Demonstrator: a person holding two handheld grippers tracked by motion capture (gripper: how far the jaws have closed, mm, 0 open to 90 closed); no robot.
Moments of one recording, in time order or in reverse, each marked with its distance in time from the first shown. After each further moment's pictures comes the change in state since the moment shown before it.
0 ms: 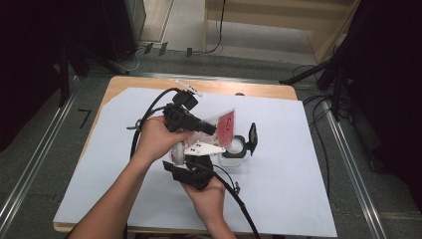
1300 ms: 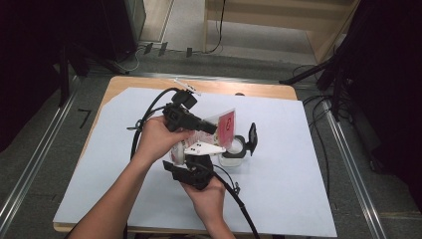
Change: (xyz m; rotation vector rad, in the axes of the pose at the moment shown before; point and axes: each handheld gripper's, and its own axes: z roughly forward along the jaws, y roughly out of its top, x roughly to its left) left arm 0.002 0.000 0.000 -0.028 -0.024 -0.016; right arm 0.001 0.001 -0.001 0.005 -0.007 0.011
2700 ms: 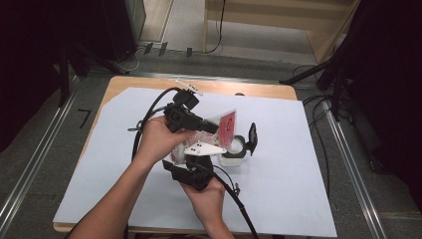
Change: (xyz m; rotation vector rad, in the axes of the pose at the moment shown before) left arm -0.010 0.003 -0.001 -0.010 0.034 0.015; right arm 0.004 0.001 -0.003 -0.026 -0.005 0.003
